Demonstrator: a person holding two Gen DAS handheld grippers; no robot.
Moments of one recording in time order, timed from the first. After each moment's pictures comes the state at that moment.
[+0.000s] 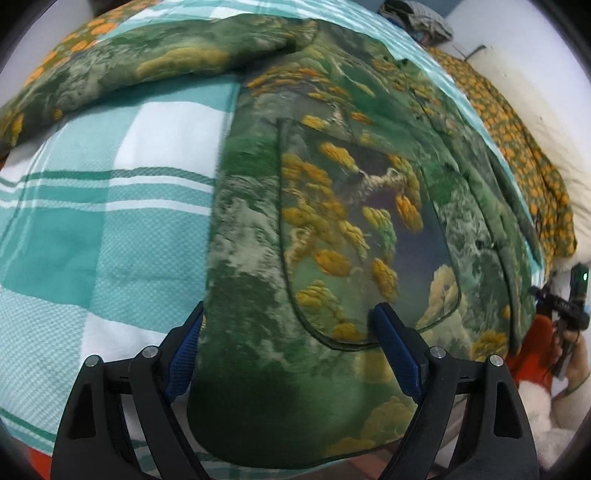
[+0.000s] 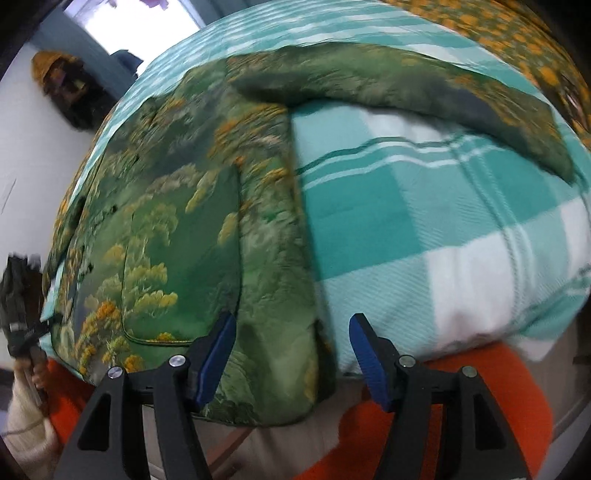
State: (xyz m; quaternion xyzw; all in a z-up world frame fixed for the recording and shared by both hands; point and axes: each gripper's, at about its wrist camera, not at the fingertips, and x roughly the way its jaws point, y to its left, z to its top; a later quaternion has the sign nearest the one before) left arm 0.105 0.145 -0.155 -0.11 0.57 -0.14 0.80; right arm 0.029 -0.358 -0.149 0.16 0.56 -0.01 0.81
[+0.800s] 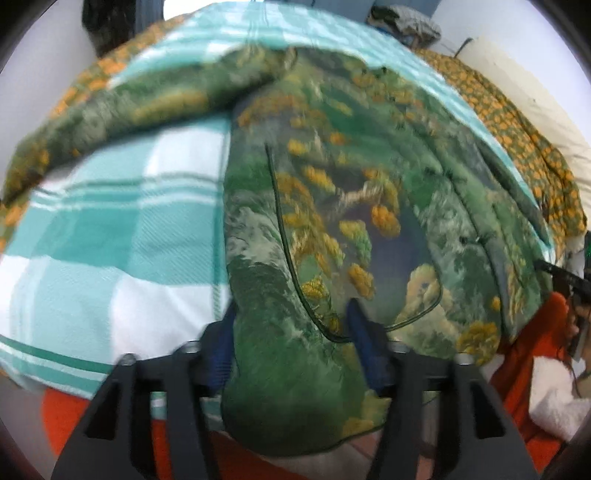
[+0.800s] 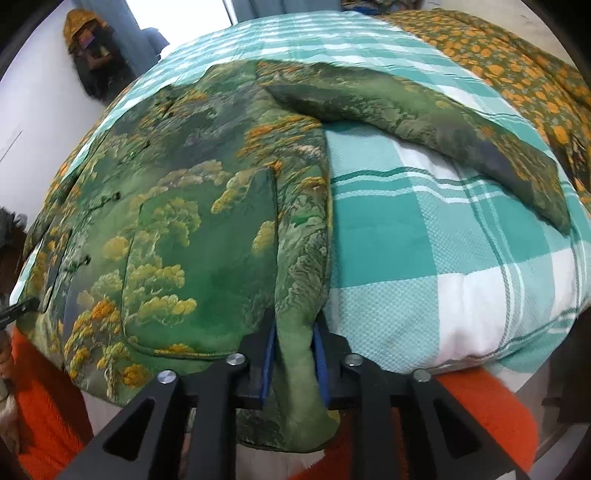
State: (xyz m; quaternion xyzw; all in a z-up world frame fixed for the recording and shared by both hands) left arm 0.070 0.133 -0.113 -0.06 0.53 -0.11 0.84; right arm 0.039 -0.337 -0.130 0.09 0.53 -0.03 0.84
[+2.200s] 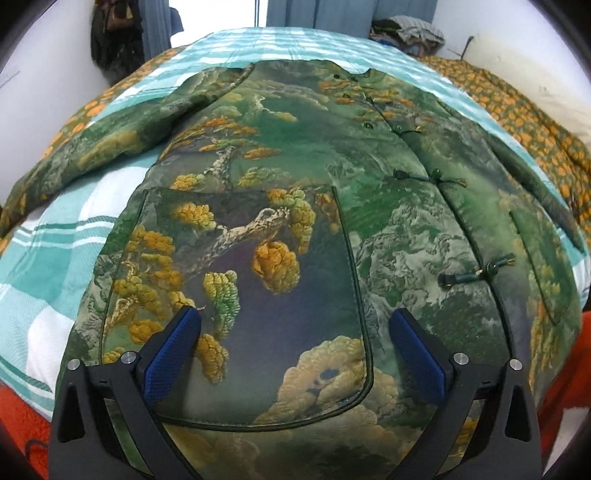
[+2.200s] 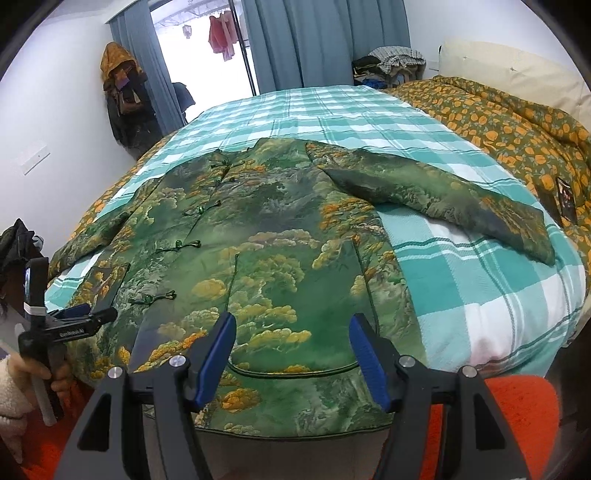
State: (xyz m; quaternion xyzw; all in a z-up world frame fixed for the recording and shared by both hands) left arm 0.087 0.023 -0.146 -0.01 0.49 -0.06 0.87; right arm -0.011 -0.262 -0.077 0.08 0.40 -0.01 0.91
